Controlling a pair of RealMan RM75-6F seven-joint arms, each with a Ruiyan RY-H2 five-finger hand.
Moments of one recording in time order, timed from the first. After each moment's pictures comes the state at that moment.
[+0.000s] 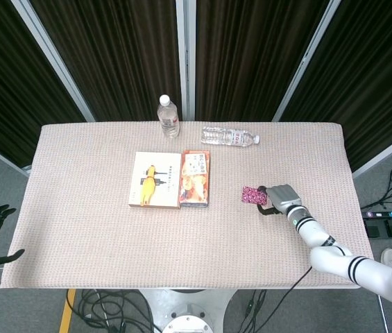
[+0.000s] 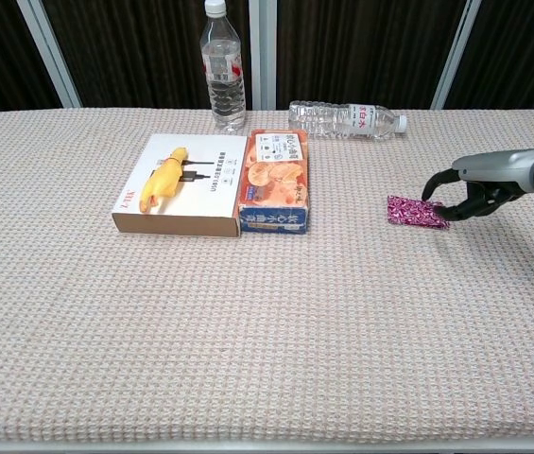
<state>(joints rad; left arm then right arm) -0.07 -1.23 -0.02 -1.28 1.48 1.42 -0.31 0.84 -1.49 0.07 -1.16 -0.88 0.49 -0.25</state>
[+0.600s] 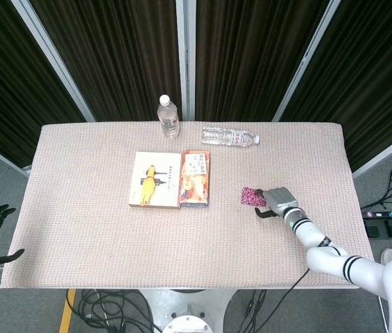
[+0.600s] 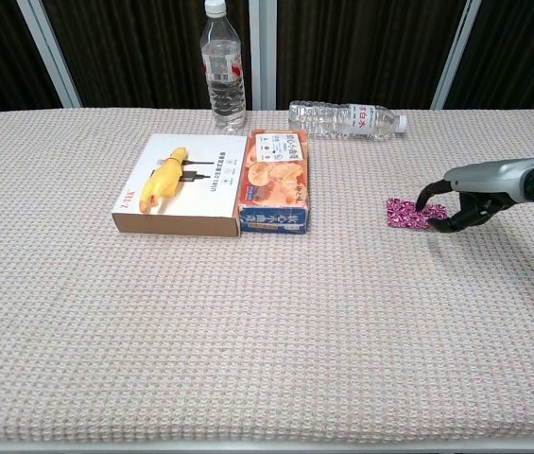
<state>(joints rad) -0.07 -1.23 -0.02 -1.28 1.48 1.42 -0.31 0.86 -1.51 0.03 -1.15 -0.87 0.50 -0.25</state>
